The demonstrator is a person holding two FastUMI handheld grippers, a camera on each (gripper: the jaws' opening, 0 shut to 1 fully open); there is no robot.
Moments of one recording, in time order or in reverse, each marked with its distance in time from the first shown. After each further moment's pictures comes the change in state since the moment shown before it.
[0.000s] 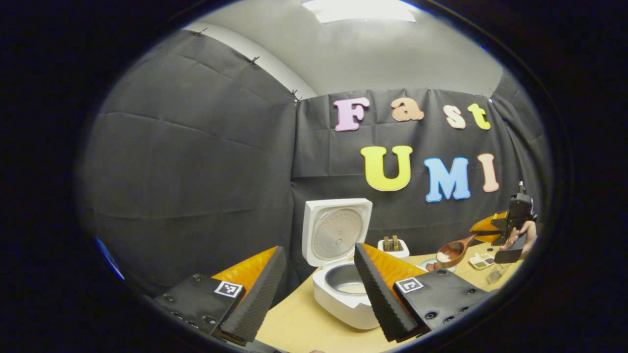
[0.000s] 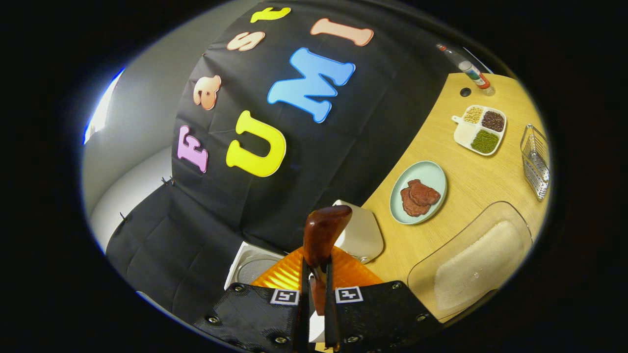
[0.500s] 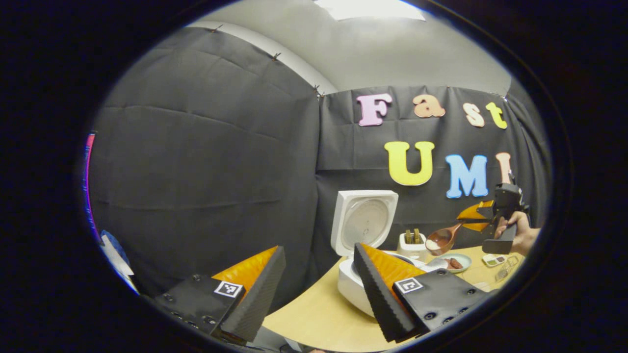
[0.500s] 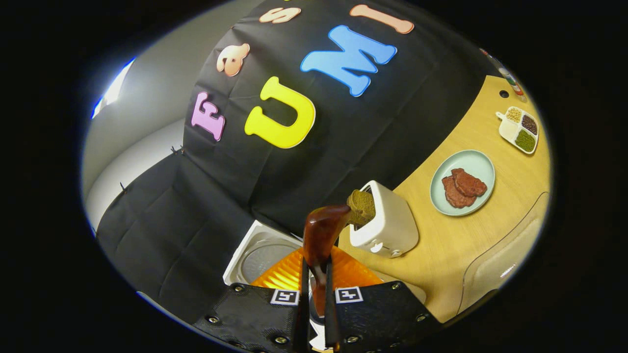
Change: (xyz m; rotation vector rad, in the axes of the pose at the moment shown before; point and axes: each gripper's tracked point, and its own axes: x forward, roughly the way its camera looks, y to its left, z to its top) left arm -0.046 0.072 -0.020 -0.009 0.050 0.120; right arm 0.073 0.061 -0.062 -0.120 0.105 0.059
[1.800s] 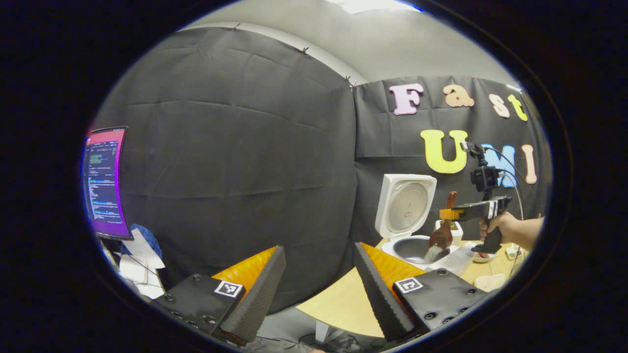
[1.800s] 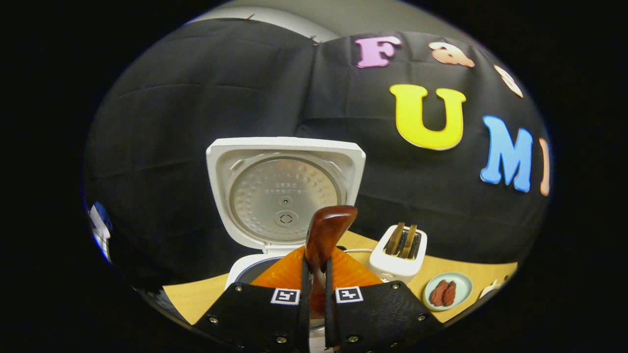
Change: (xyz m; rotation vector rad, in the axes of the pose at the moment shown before) left arm -0.044 0.064 -0.021 0.005 0.063 0.188; right arm 0.074 0.069 -0.114 -1.173 0.109 0.031
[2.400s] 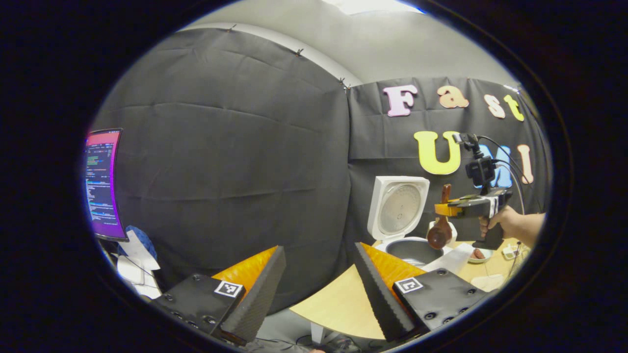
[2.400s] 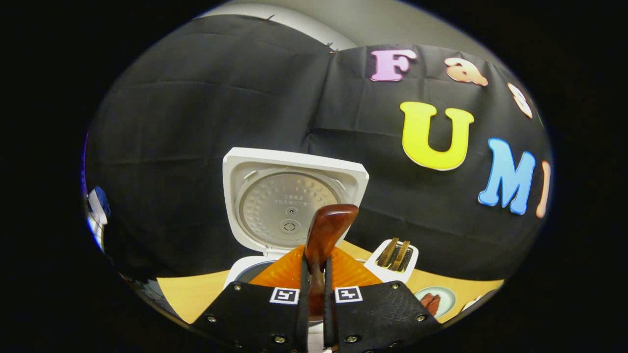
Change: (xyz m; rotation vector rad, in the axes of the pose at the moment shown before) left arm -0.001 -0.012 0.005 0.010 -0.010 -0.037; right arm -0.015 -0.009 0.008 0.083 -0.027 0.042
